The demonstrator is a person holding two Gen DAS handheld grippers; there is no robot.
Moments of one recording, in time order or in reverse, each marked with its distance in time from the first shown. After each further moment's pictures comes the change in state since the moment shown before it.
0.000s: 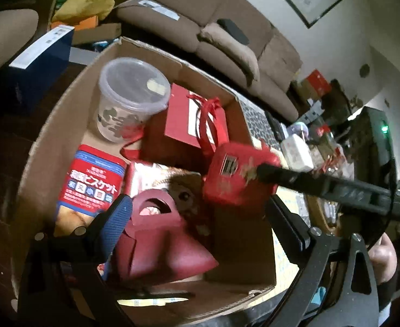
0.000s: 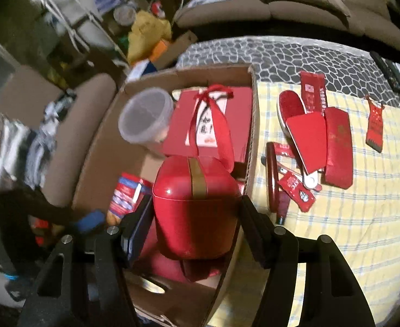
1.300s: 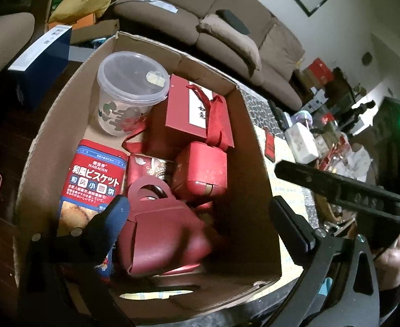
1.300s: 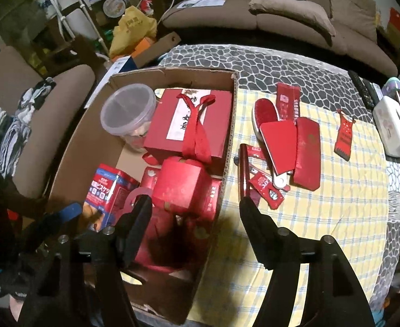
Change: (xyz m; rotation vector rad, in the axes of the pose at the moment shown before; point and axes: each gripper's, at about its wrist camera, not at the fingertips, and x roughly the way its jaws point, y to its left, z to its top) left arm 0.006 -0.008 -0.001 0.036 0.065 0.030; right arm -0.028 0.007 -0.017 -0.032 -0.056 -0.132
